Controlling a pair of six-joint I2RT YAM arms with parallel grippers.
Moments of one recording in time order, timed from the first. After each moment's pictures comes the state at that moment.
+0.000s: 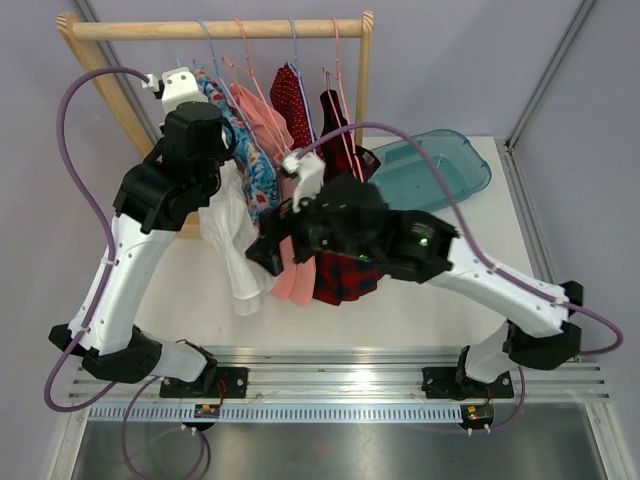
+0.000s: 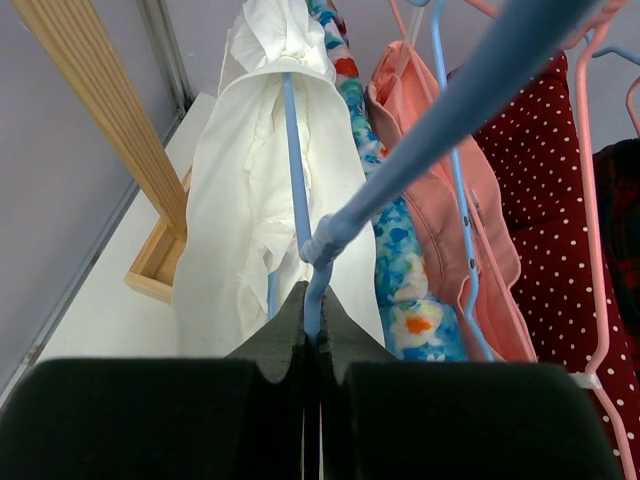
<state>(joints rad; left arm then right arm) -0.54 1.39 1.98 -0.97 -0.76 -0.40 1.17 1.47 1.87 -0.66 0.07 0.44</state>
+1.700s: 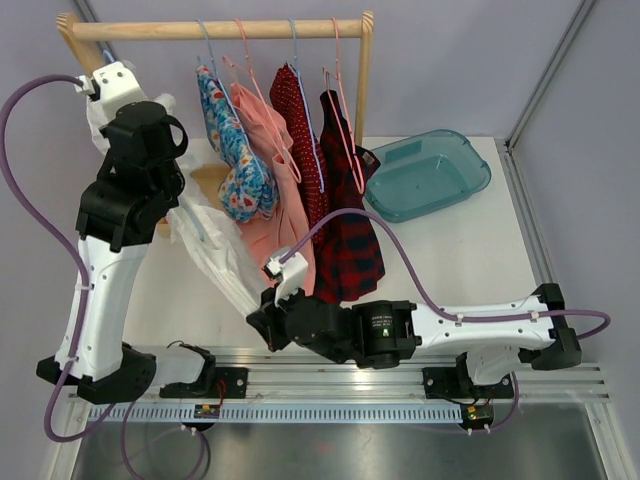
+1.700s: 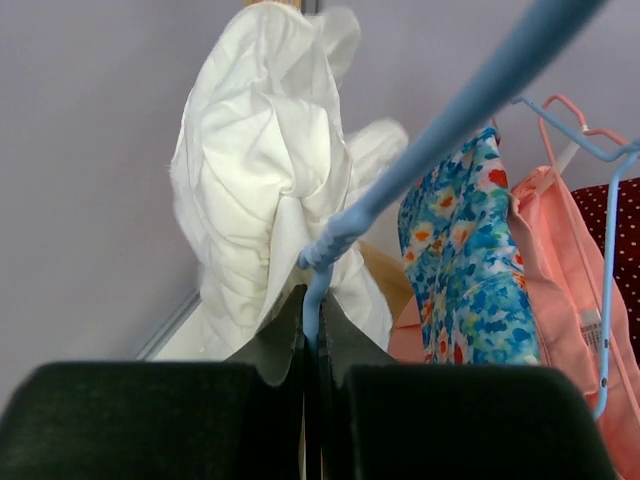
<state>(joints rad) -0.38 1.29 1.95 -0.88 -0.89 -0.26 1.61 1.46 1.44 -0.34 0.54 0.67</state>
